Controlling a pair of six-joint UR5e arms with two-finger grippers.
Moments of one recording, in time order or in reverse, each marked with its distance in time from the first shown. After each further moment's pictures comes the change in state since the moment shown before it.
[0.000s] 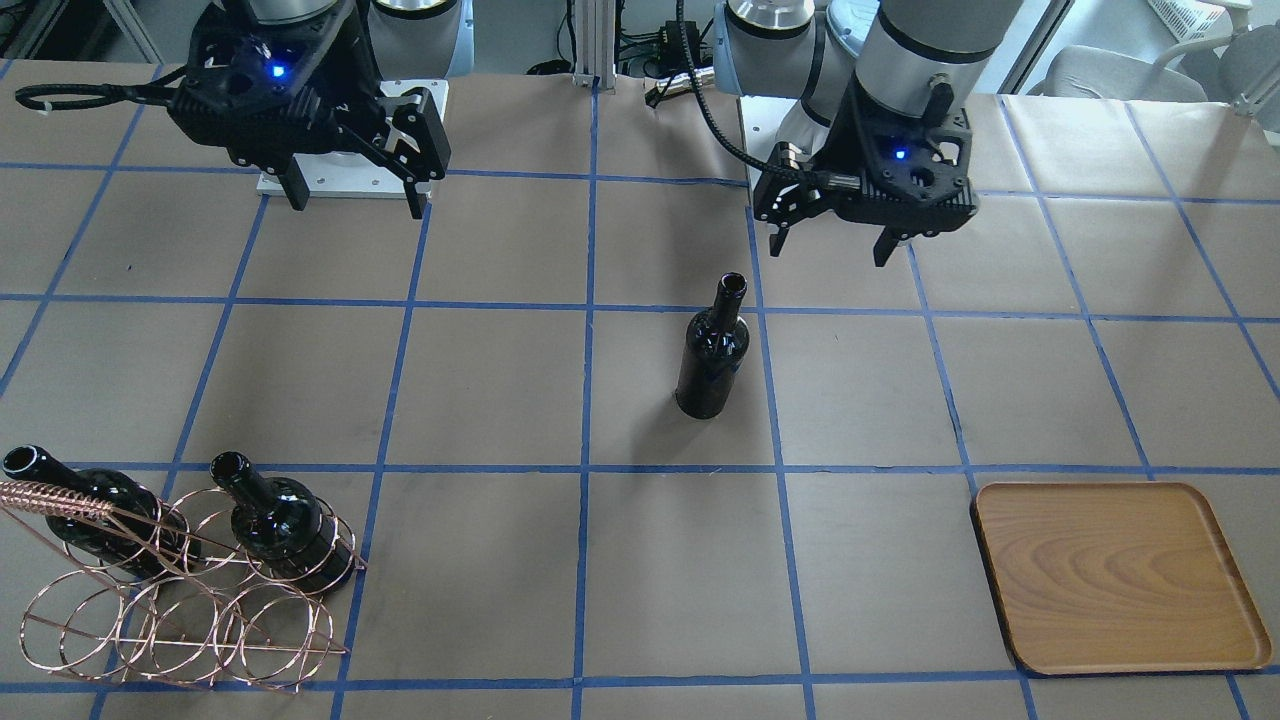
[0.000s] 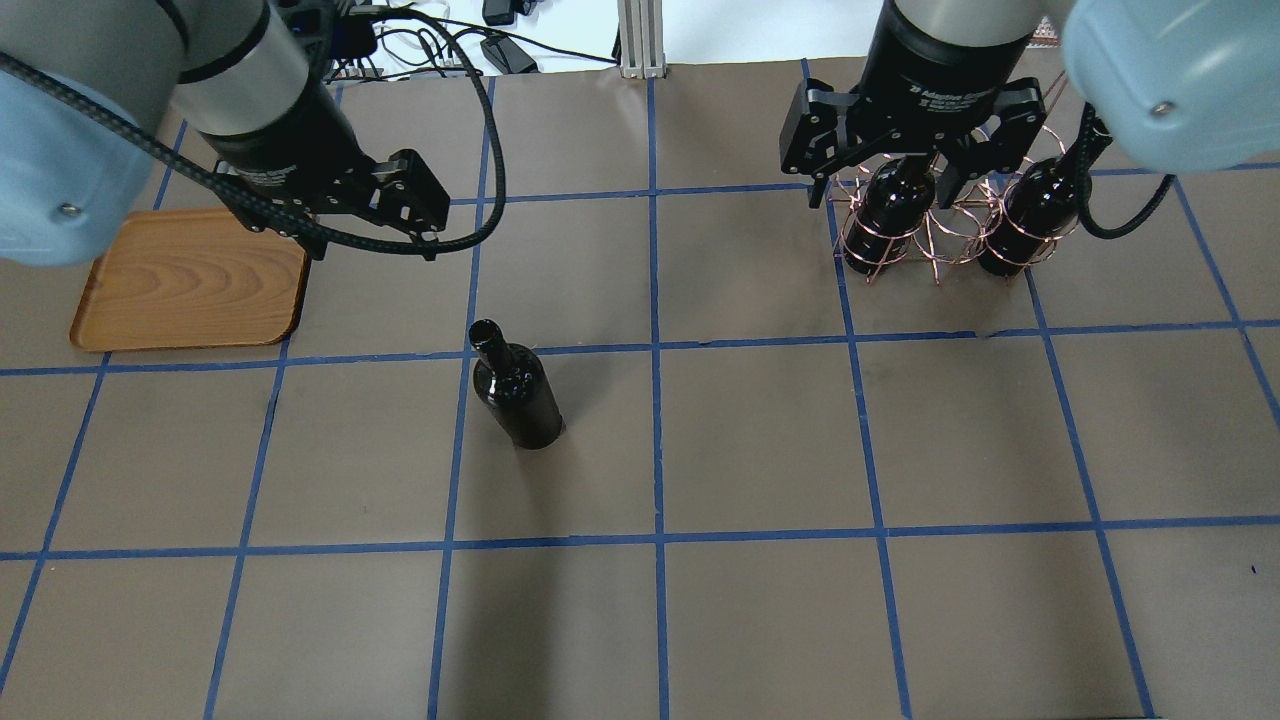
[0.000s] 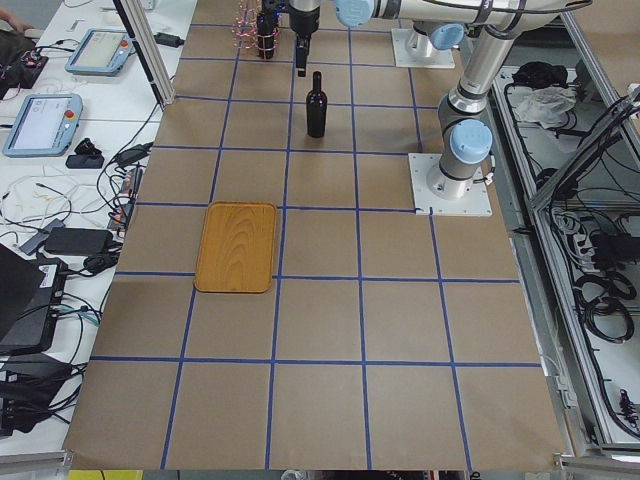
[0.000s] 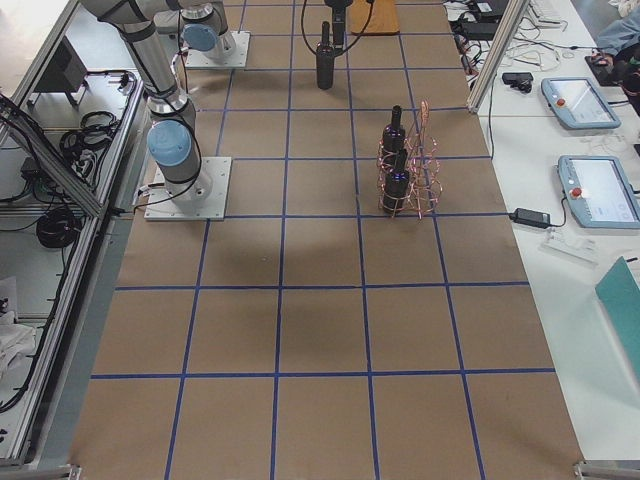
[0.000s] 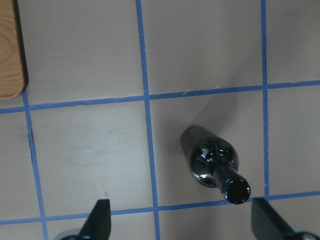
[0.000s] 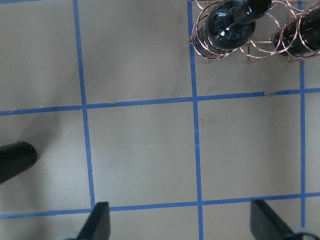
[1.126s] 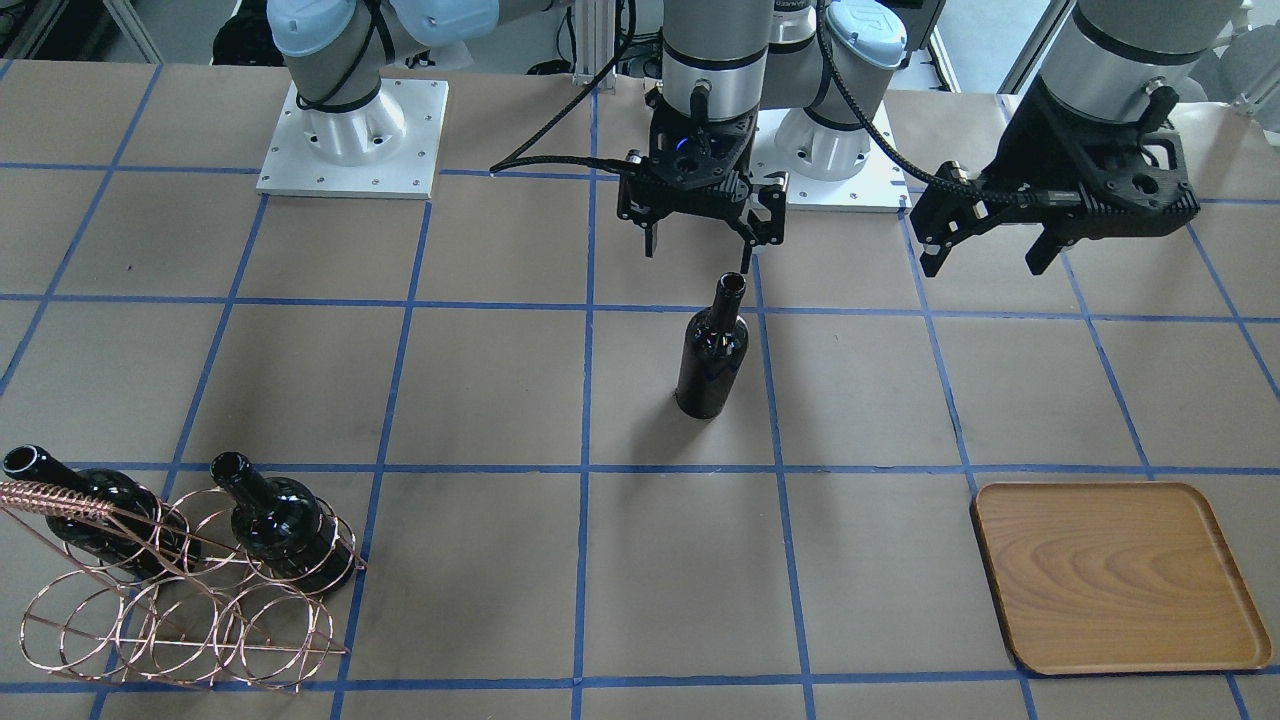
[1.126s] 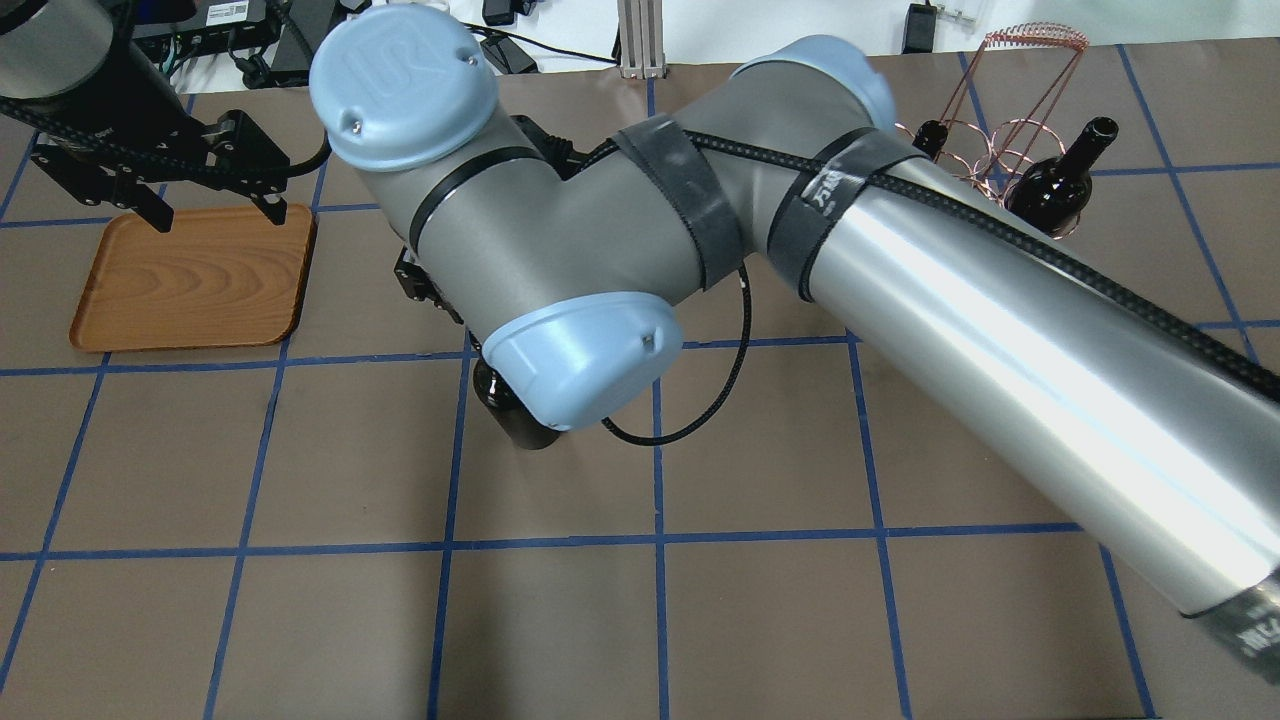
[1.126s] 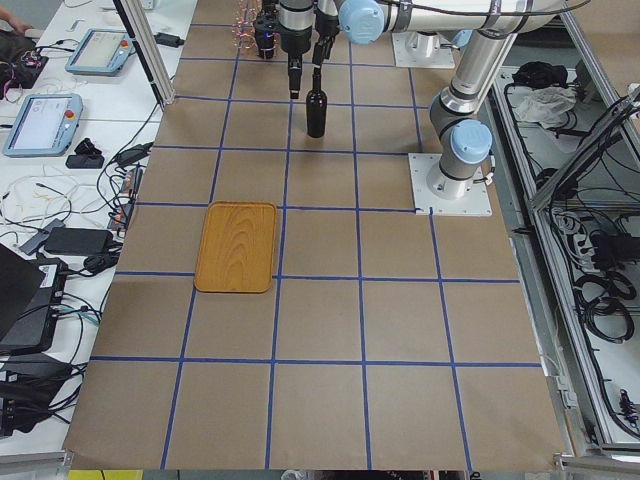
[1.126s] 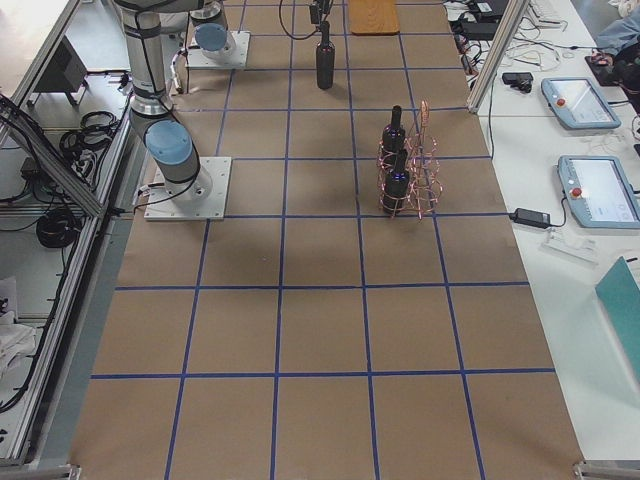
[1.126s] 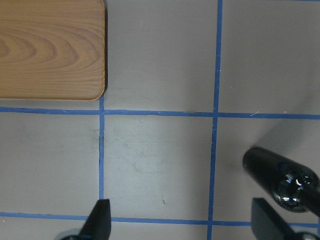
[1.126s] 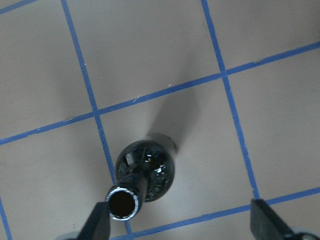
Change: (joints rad) left arm 0.247 0.020 0.035 -0.010 0.044 0.150; right arm 0.475 0.257 -0.018 -0.320 -0.009 0.691
